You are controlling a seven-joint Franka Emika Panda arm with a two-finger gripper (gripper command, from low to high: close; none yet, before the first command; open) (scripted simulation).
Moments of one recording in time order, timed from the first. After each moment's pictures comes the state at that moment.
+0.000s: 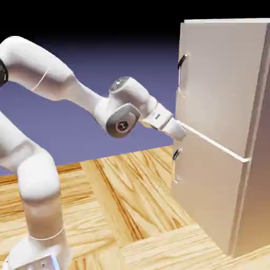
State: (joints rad) arm -0.05 -0.63 0.05 -2.80 0.12 3.00 0.70
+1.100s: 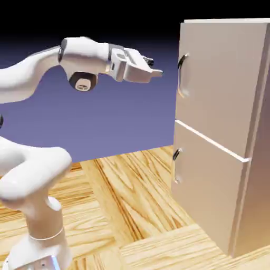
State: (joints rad) arm -0.87 -1.40 0.72 -2.61 1.55 2.59 0.18
